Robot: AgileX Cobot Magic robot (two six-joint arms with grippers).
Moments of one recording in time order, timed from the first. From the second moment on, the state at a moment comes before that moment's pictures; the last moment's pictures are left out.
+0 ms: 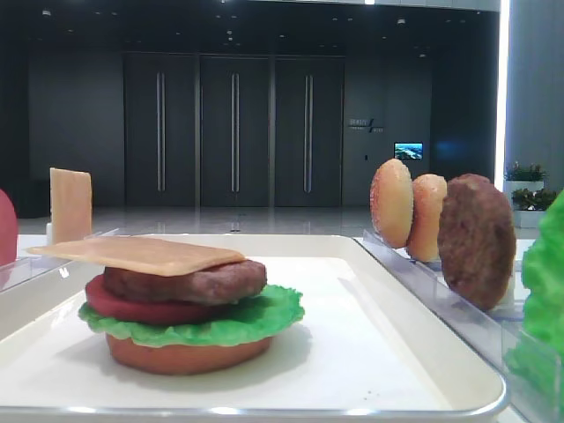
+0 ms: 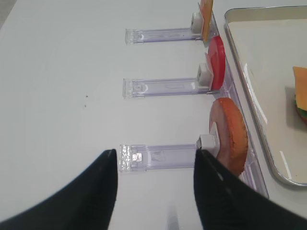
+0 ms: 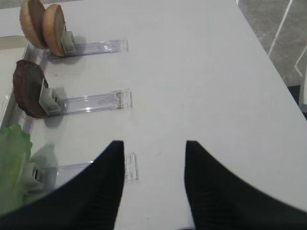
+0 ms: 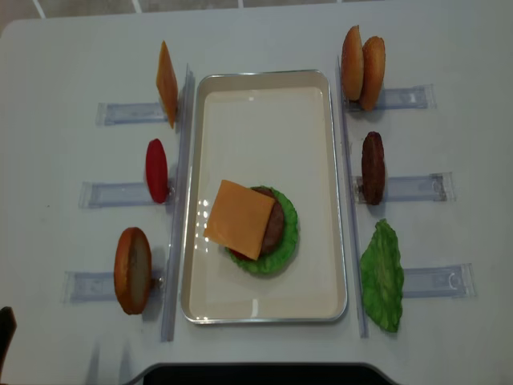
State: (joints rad) left arm 0.01 -0.02 -0.47 0.04 1.11 0.02; right arm -0.01 -0.01 -0.51 0.00 1.13 0.05
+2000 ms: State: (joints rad) left arm 0.01 -0.02 -0.47 0.04 1.11 0.02; right arm -0.01 1.49 -1.38 0.07 1.15 -0.06
